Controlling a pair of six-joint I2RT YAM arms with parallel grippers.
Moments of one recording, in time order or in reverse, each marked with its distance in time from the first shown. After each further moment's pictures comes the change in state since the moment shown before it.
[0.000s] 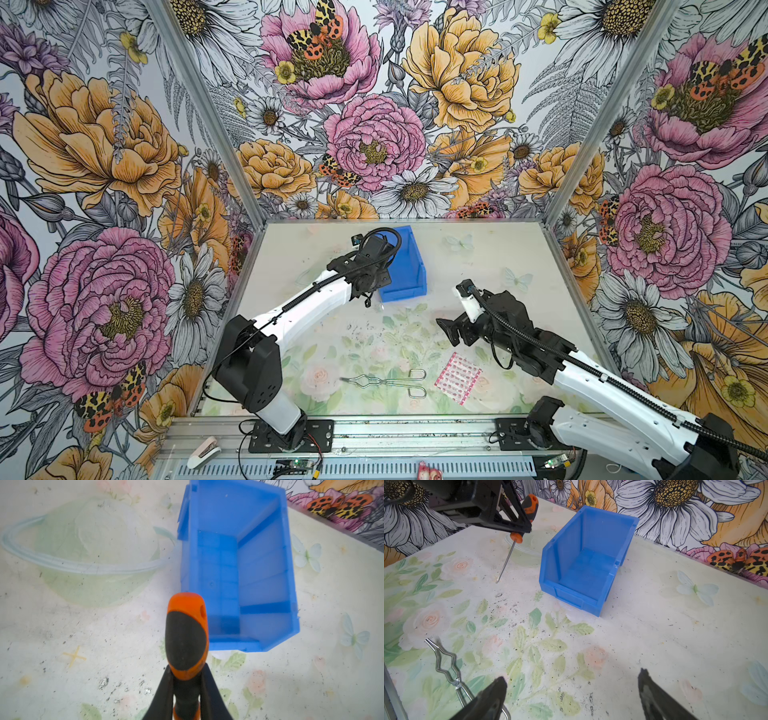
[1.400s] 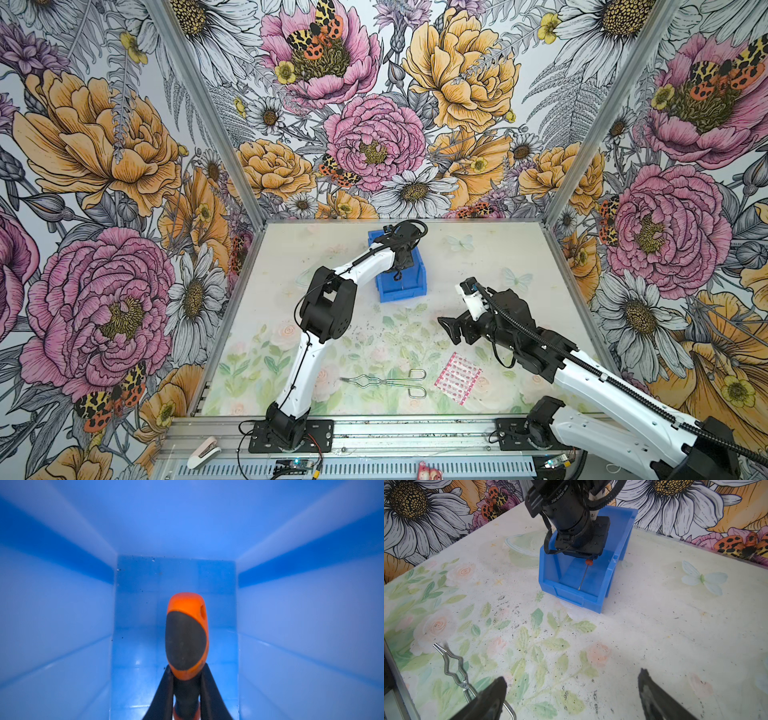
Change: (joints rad) left arm 0.051 0.722 0.603 -0.009 0.022 0.069; right arm -0.044 0.002 -0.003 0.000 -0.058 0.039
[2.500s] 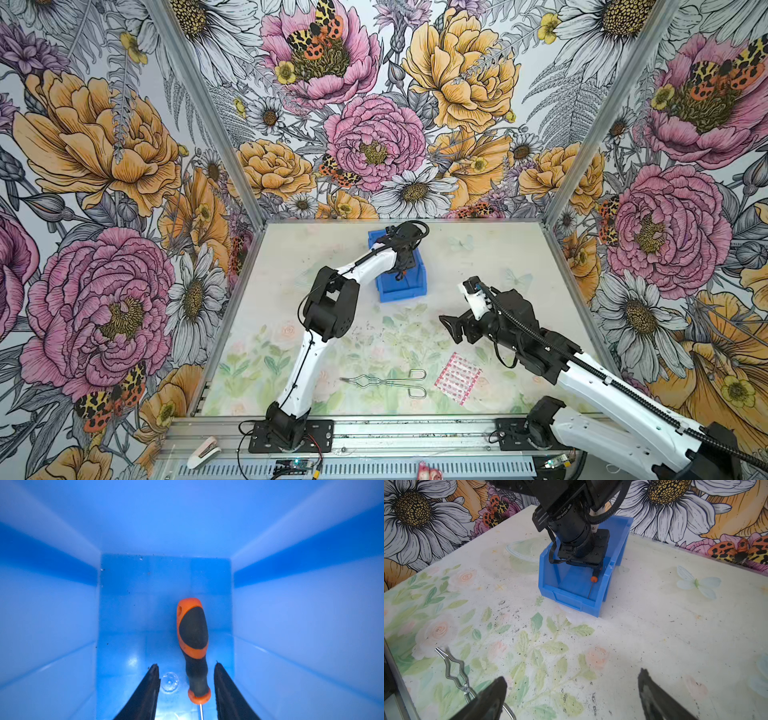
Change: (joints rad) left arm -0.002 0.008 0.033 -0.003 0.017 0.005; right arm -0.008 -0.035 0.001 0.000 0.001 0.000
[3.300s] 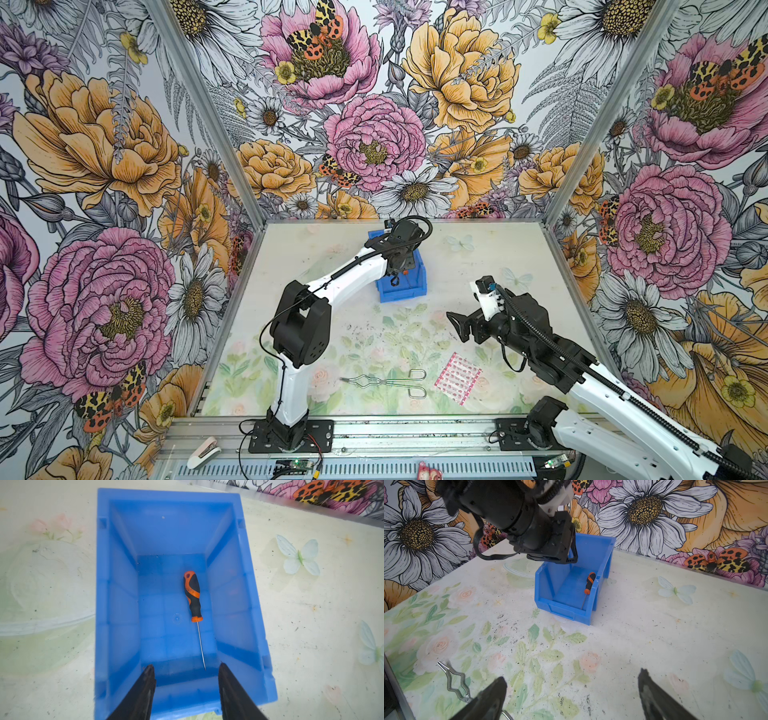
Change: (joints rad) left arm -0.077 -0.414 -0.326 0.007 -0.079 0.047; right arm -0.003 -0.101 -0.003 -0.032 0.052 0.027
